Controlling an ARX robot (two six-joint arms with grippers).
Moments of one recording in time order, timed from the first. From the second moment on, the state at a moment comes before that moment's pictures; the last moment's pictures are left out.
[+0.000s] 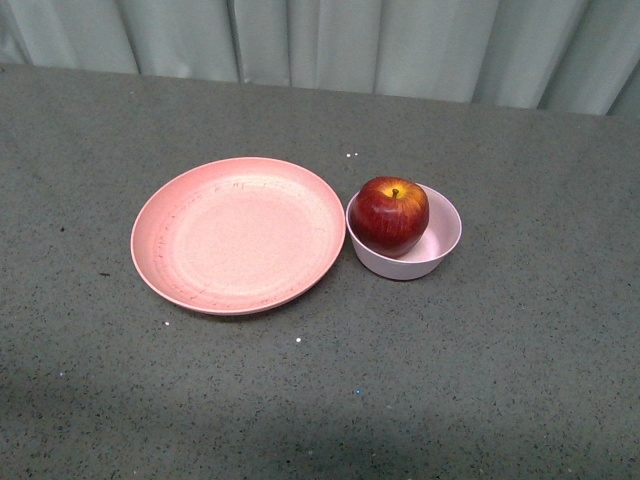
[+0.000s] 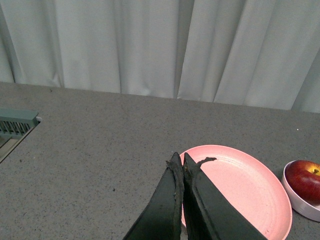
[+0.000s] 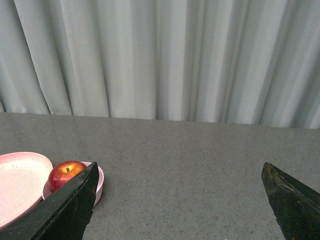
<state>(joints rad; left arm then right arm) -0.12 0.84 0.03 0.80 -0.11 -0.01 0.00 0.00 0.01 0.00 0.00 -0.01</state>
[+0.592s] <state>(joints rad) 0.00 0.40 0.02 0.40 0.00 0.00 0.00 0.00 0.01 0.00 0.00 -0.01</state>
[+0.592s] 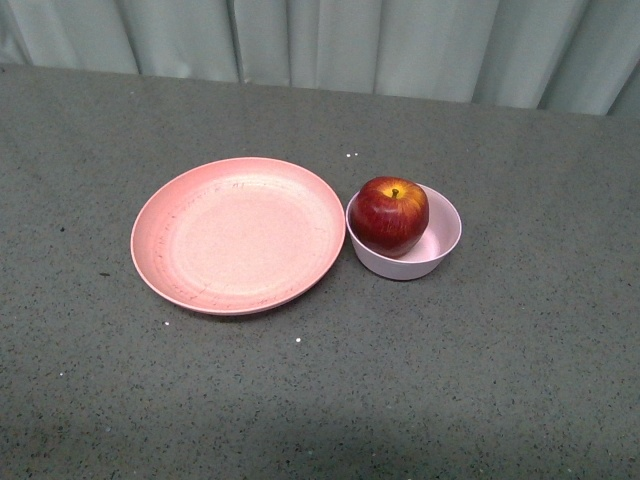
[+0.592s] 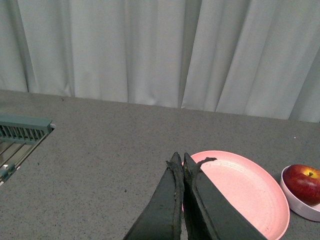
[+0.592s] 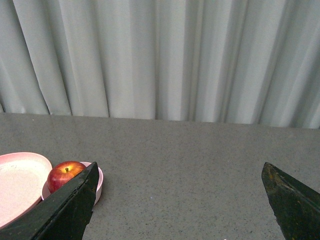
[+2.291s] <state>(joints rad) 0.00 0.01 0.02 0.00 0.00 0.00 0.00 0.00 0.01 0.00 0.00 -0.01</state>
